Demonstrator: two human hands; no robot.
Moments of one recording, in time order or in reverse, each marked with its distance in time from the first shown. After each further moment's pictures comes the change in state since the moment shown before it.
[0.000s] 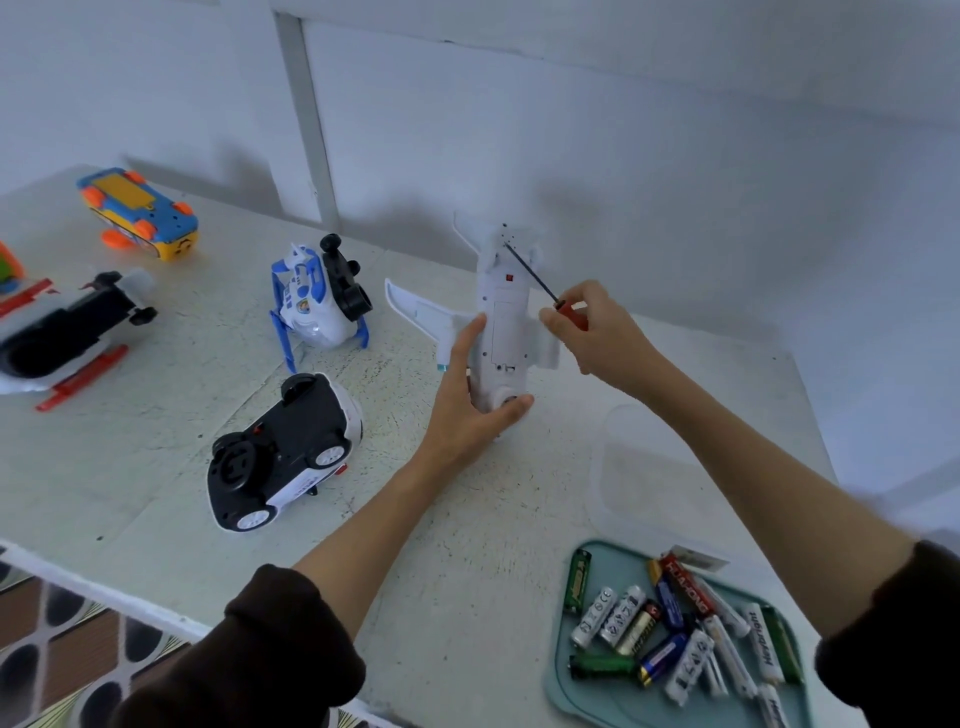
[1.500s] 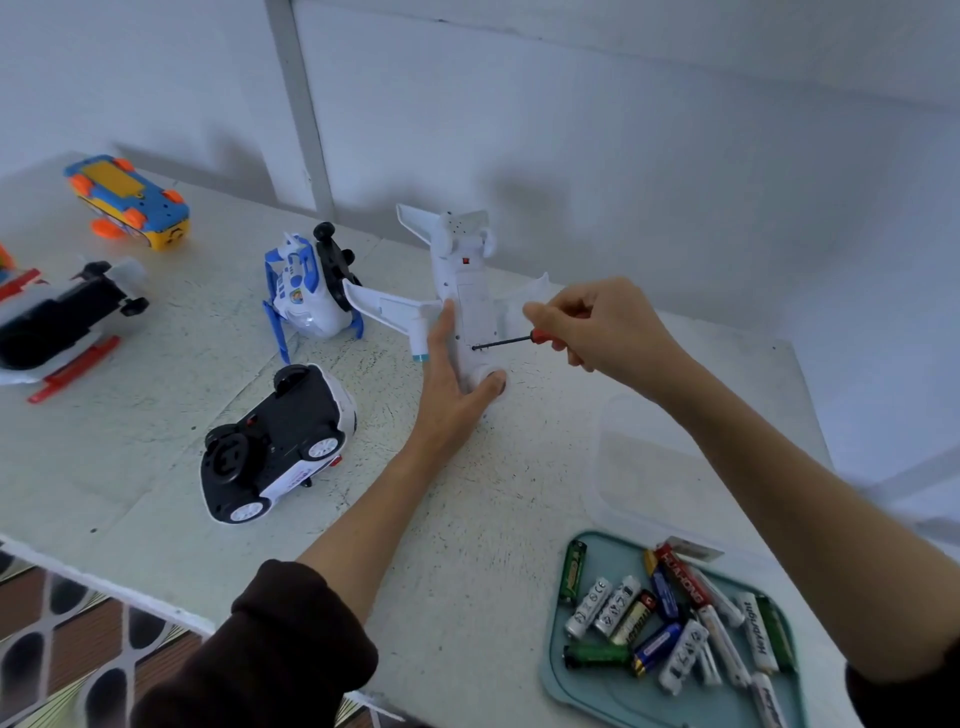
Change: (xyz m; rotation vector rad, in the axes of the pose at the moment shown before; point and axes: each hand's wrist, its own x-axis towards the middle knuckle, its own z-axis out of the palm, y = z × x) left_hand 0.005 -0.011 -0.005 -0.016 0.097 -0.002; right_hand -0.034 -0.041 -0.016 -0.012 0.012 -0.071
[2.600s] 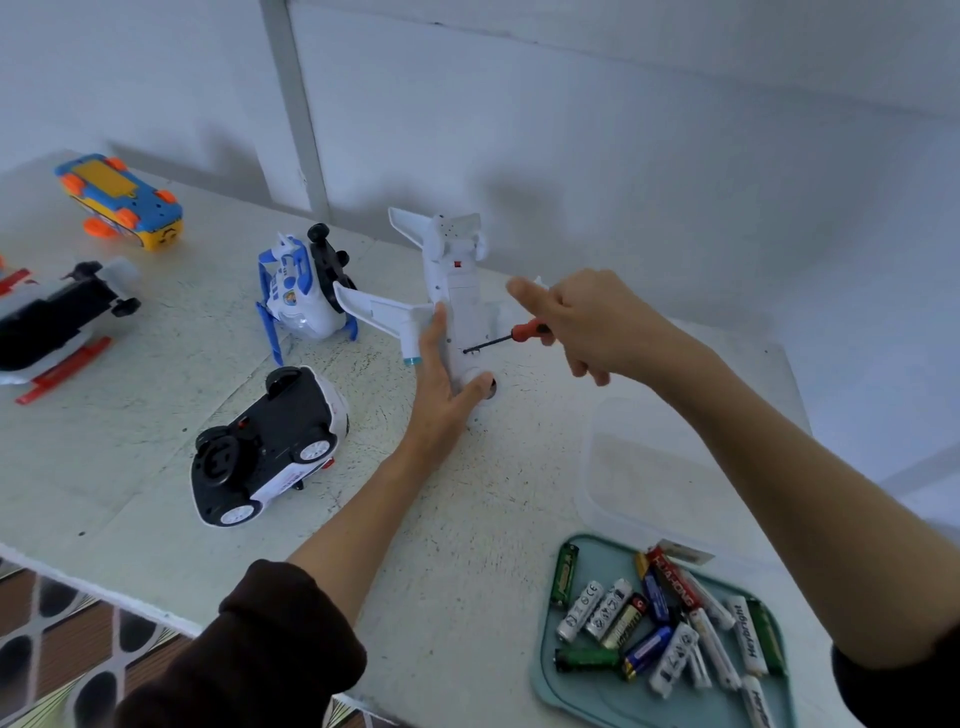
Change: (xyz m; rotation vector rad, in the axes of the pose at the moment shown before) left_hand -0.002 0.000 -0.002 -0.045 -0.014 0.051; right_hand 0.007 -0.022 -0.009 -0.356 -0.188 -0.022
